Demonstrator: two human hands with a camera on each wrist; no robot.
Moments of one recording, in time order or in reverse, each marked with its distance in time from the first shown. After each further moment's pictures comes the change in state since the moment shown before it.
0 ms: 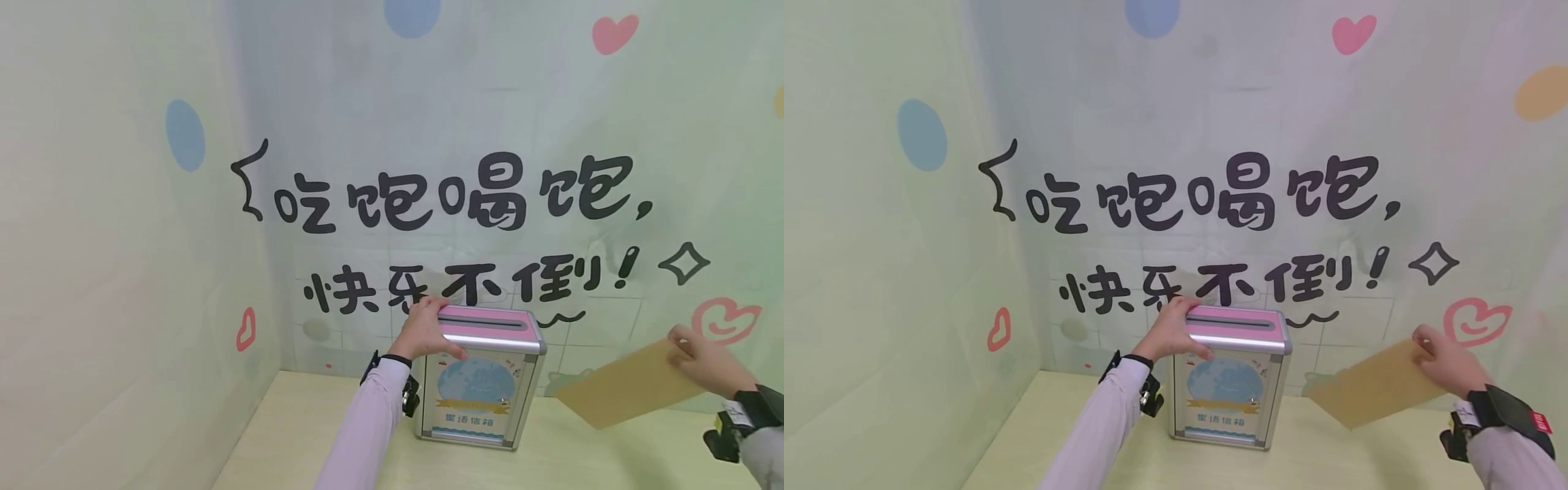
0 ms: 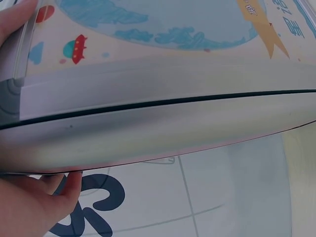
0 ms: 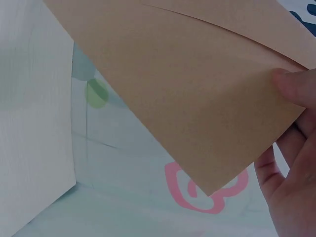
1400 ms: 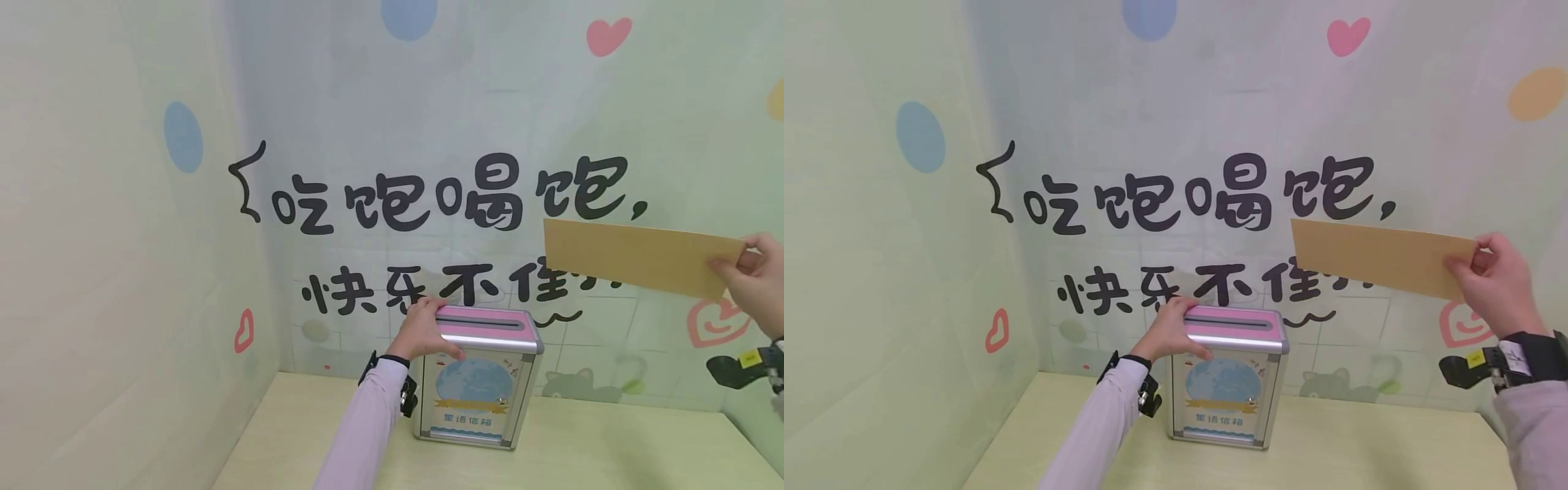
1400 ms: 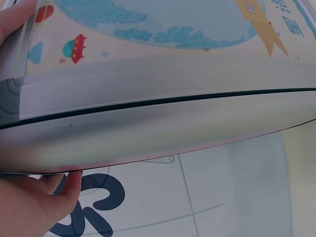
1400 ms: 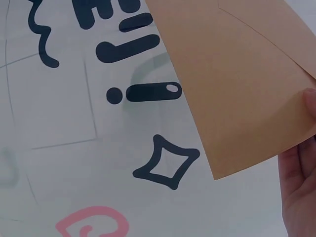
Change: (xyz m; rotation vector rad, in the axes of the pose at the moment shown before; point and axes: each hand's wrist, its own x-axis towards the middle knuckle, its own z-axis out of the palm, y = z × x) left_hand 0.001 -0.001 0.002 -0.030 0.004 0.000; right_hand 0.047 -0.041 -0.096 0.582 0.476 0.143
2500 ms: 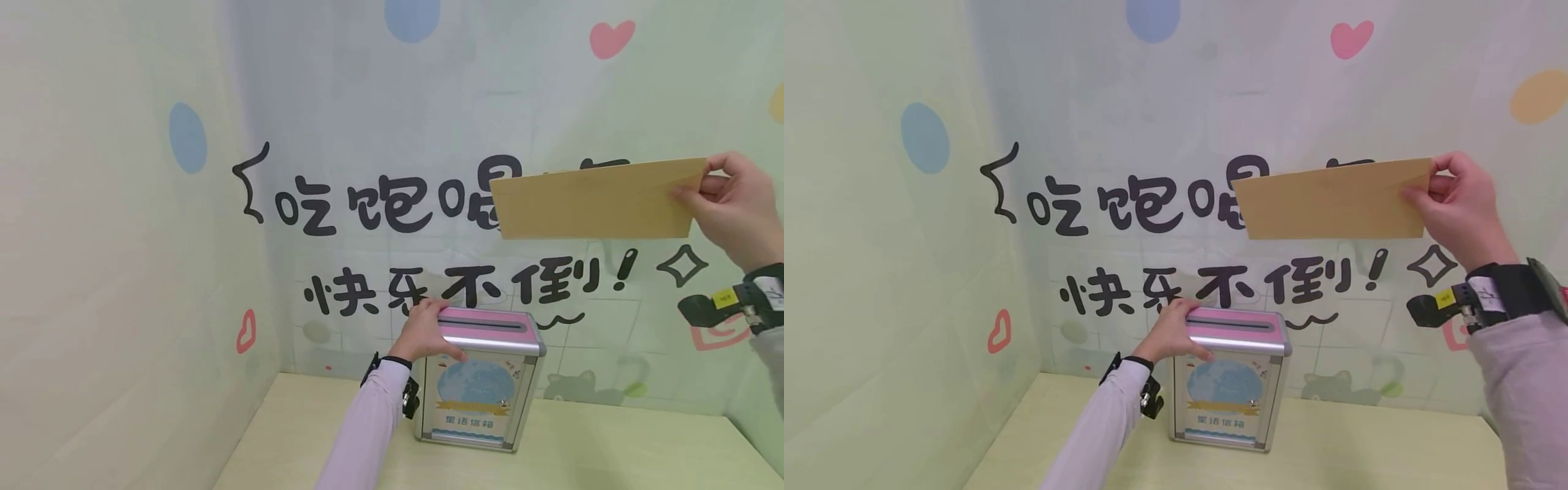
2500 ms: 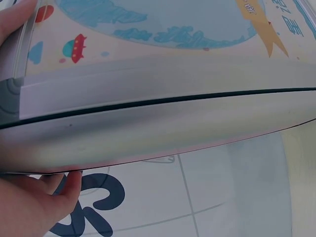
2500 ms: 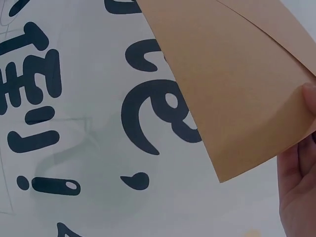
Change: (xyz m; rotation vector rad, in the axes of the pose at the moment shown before) left_hand -0.002 0.002 -0.003 0.001 -0.014 -0.008; right_hand 0.045 -0.101 0.027 -0.021 -0.023 -0.112
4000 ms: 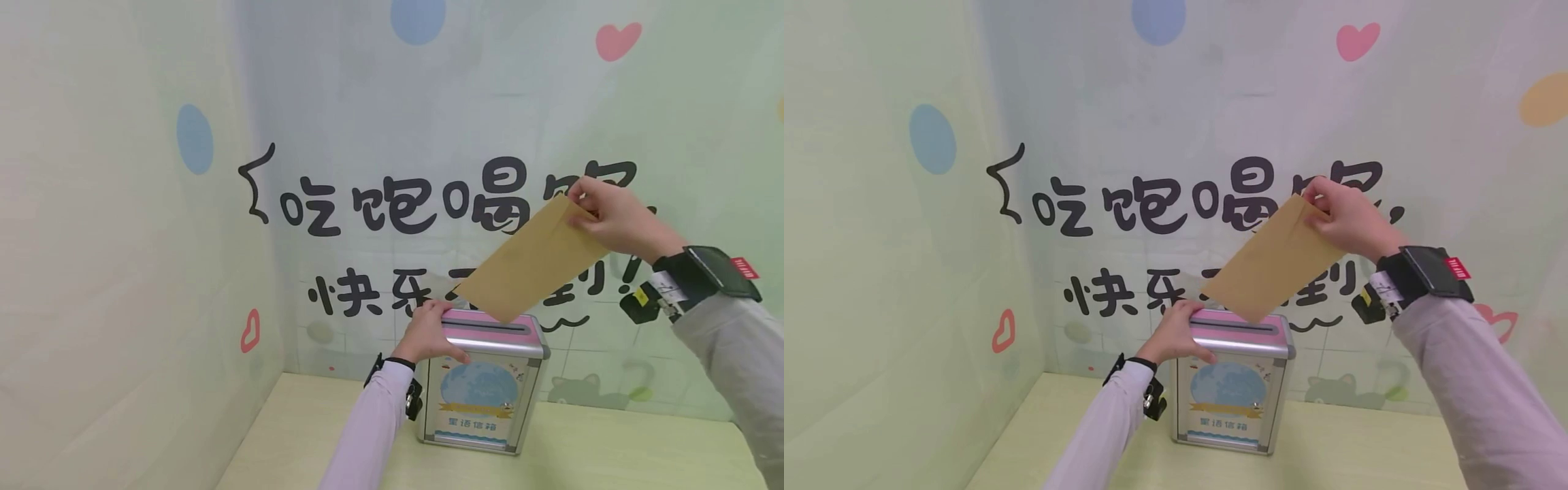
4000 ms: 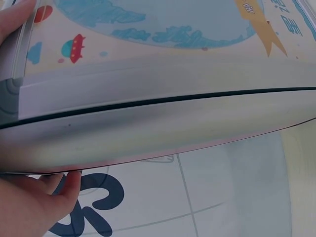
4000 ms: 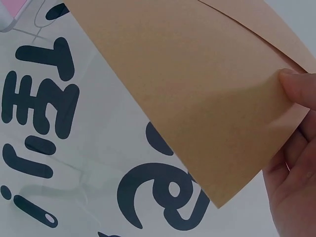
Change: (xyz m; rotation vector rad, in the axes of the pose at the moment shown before) left_hand -0.001 -0.002 0.002 -0.007 0.015 0.007; right_hand 0.008 -0.042 0.079 -0.379 -0.486 -0.142
